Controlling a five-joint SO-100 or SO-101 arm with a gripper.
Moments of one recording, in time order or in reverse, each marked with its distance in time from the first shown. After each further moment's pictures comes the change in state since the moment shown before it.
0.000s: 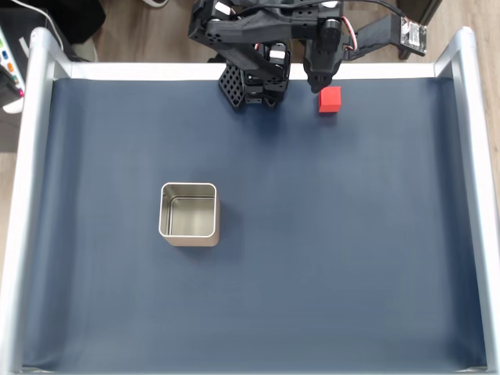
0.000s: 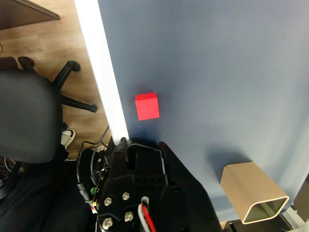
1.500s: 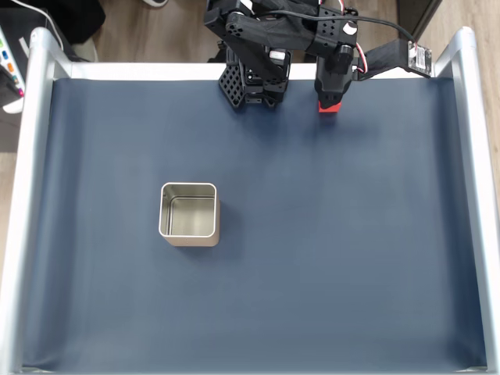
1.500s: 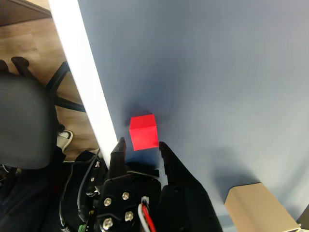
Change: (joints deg) arm 2.5 -14.2 8.8 -22.4 -2.1
